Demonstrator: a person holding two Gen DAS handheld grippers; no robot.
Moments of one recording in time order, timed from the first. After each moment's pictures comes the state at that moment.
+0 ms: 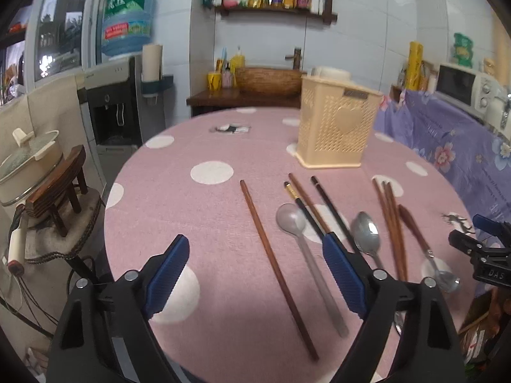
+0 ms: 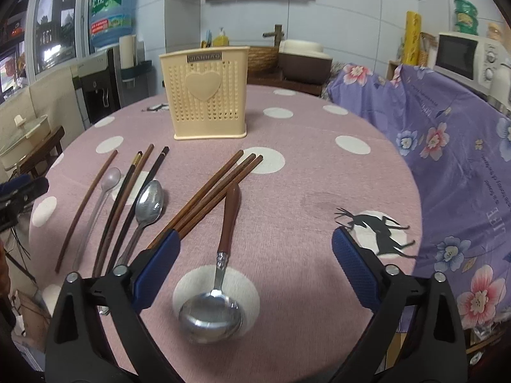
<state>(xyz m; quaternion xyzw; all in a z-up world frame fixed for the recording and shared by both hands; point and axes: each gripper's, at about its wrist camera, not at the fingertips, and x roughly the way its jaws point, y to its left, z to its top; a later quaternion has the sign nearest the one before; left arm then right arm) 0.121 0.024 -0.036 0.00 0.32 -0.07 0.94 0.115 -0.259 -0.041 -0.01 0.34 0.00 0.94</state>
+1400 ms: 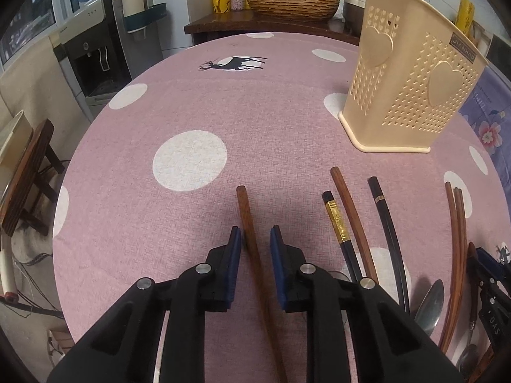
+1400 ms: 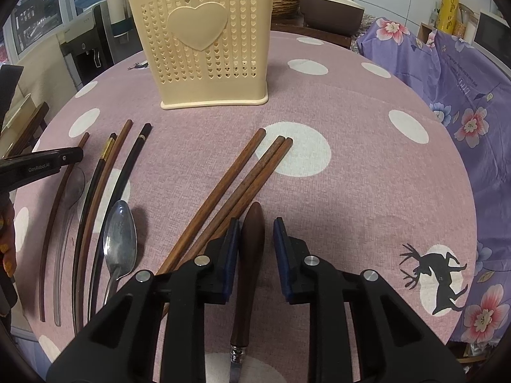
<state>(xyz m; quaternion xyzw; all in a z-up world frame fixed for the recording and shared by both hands) 0.261 -0.003 -0.066 0.02 0.48 -0.02 0.88 0.226 -0.241 -0.073 0.00 0.45 0.02 0.89</state>
